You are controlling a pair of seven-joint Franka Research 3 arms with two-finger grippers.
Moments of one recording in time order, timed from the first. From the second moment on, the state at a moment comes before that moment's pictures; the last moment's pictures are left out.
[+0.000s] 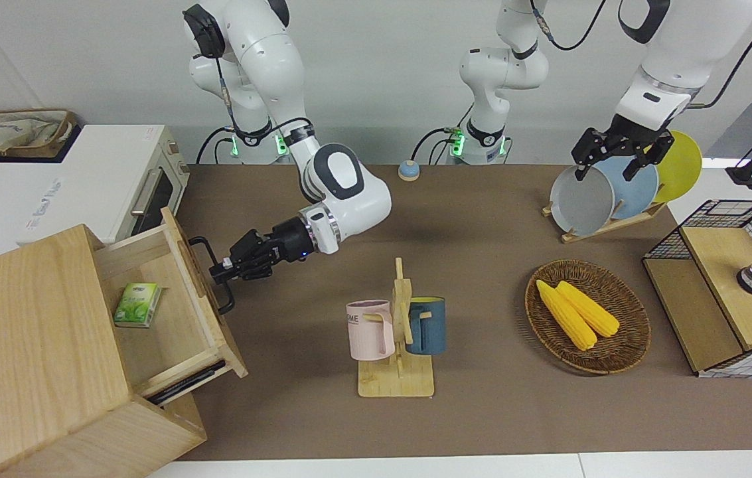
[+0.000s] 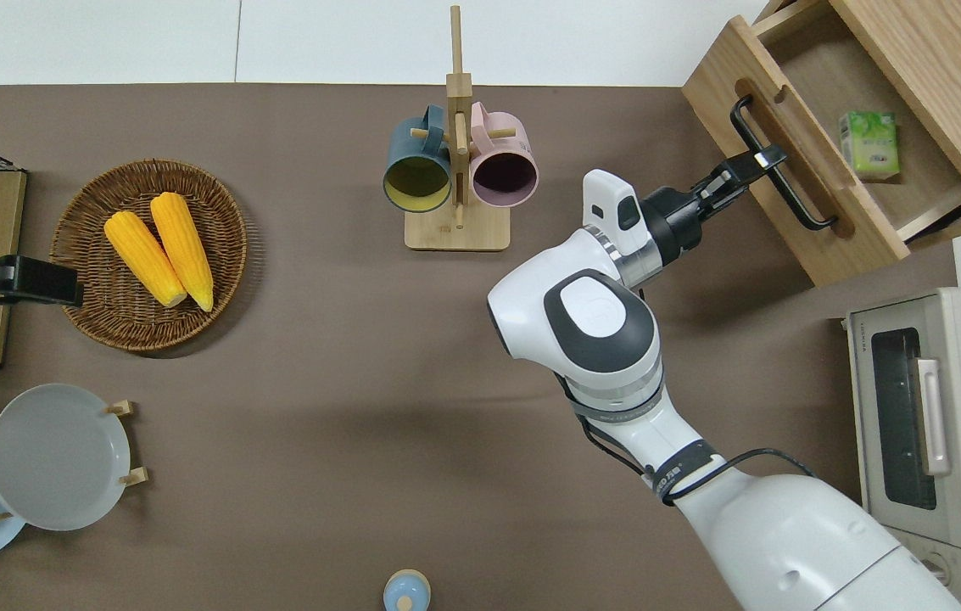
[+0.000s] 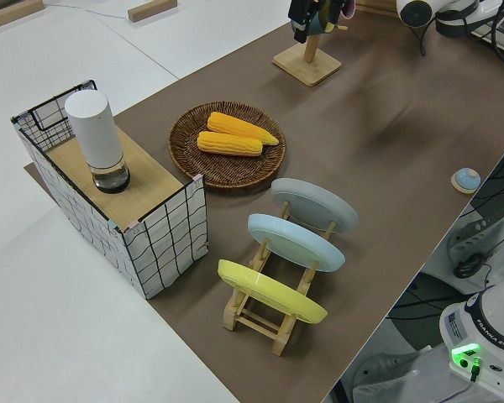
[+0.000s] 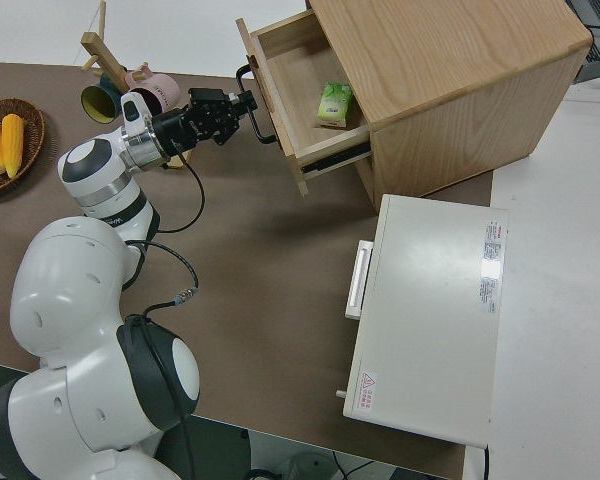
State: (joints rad) left arm -0.15 0.04 0.15 -1.49 -0.02 1.55 0.05; right arm 0.35 0.51 0.21 -1.64 -1.66 1.49 0.51
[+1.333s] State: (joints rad) left arm -0.15 0.04 0.15 -1.49 -0.02 1.55 0.05; right arm 0.52 0.51 0.21 -1.62 -1.56 1.39 0.51
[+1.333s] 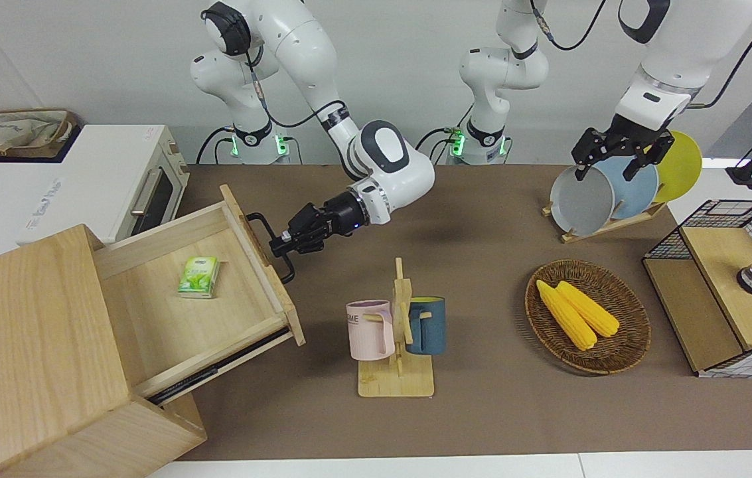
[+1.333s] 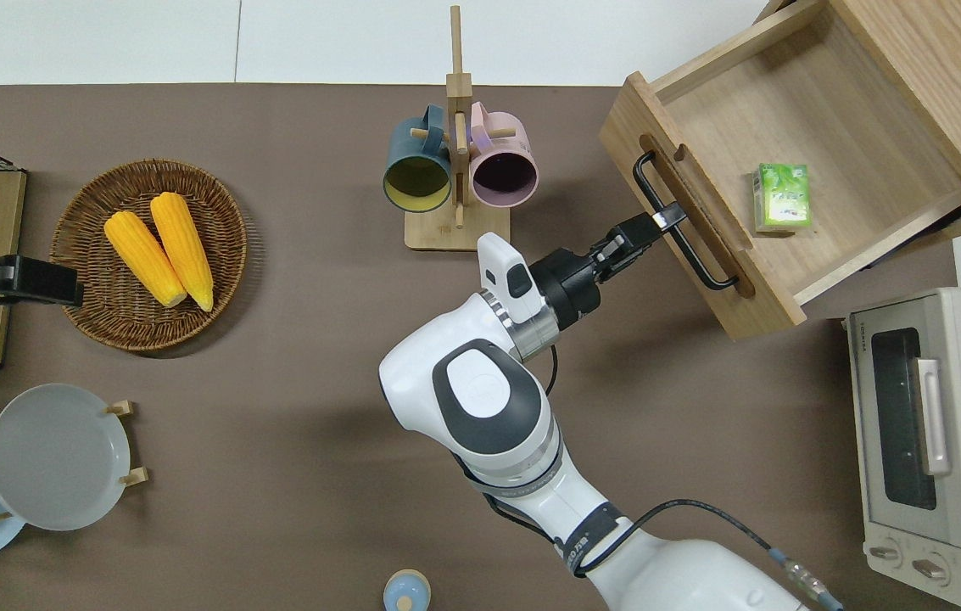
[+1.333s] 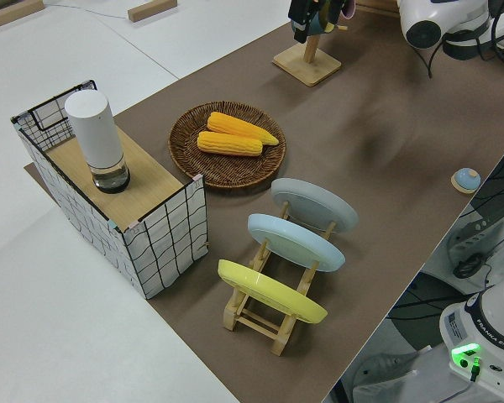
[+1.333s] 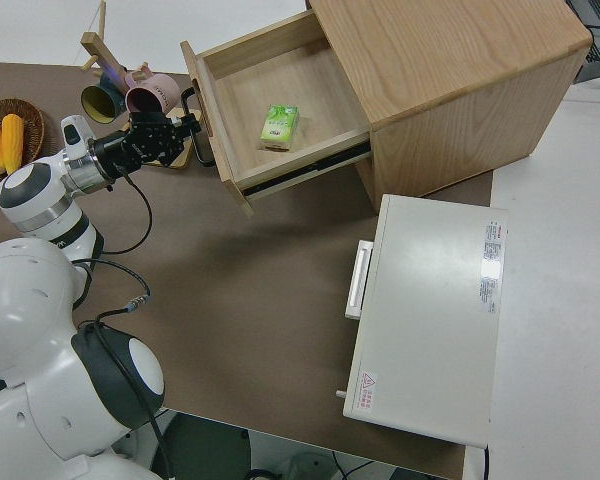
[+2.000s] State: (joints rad) left arm -0.15 0.04 0.15 -1.49 -0.02 1.55 0.05; right arm 0.56 0.51 0.21 -1.62 -1.55 1.37 0.51
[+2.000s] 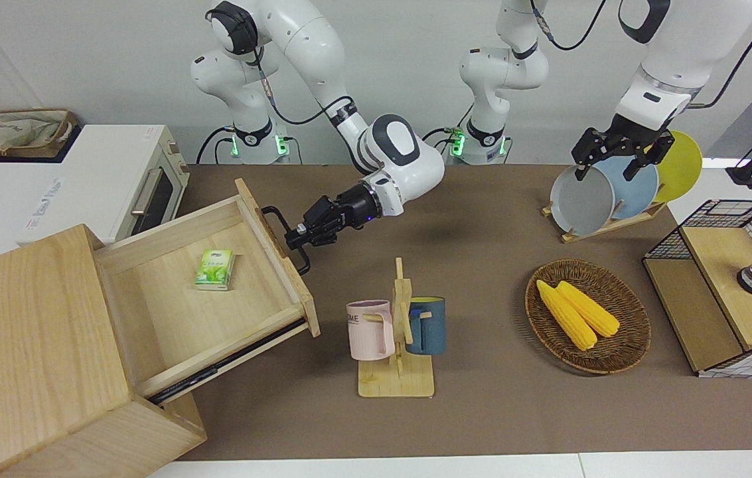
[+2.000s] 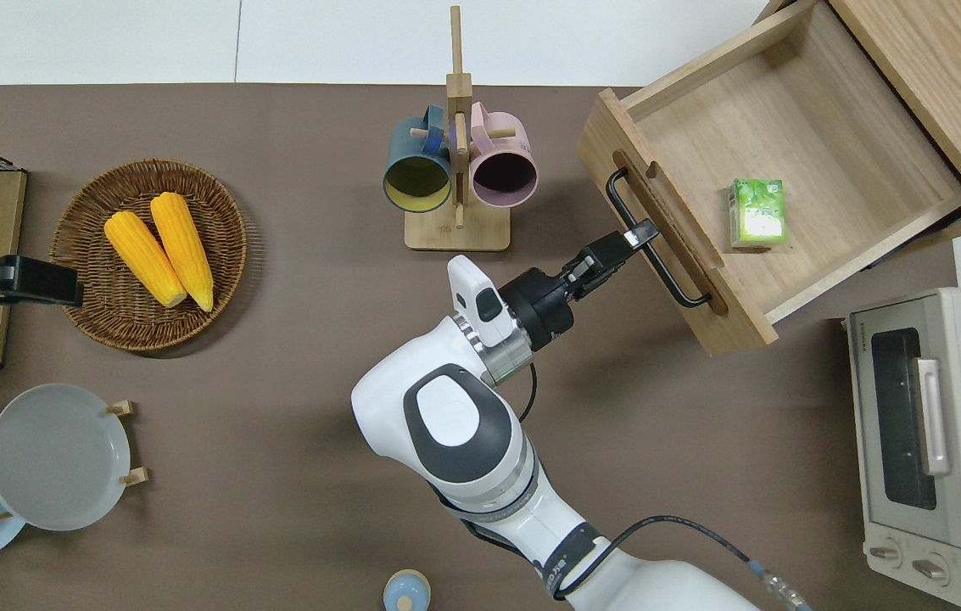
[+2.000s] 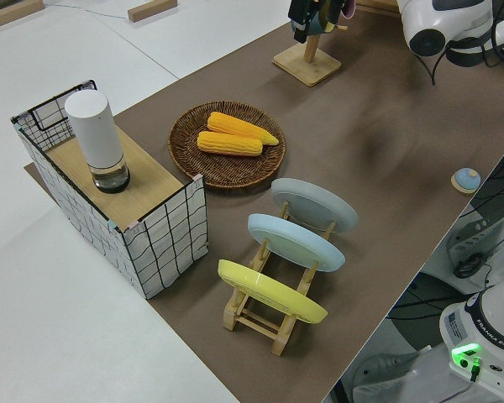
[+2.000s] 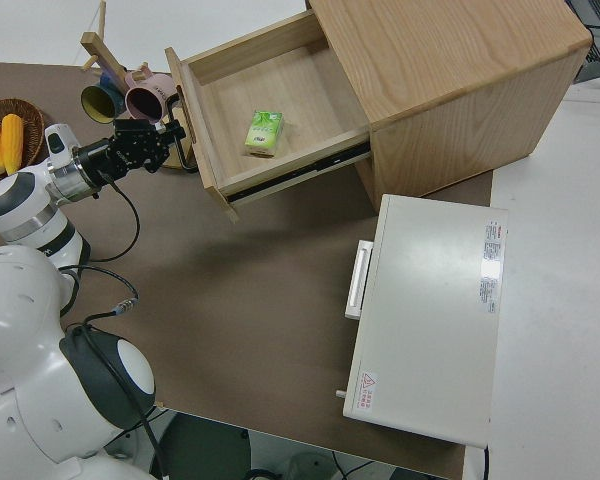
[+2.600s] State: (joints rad) left arm -0.15 0.04 0.15 -1.49 -0.02 1.55 0.05; right arm 0.57 0.51 0.21 -1.61 -1.55 1.37 0.50
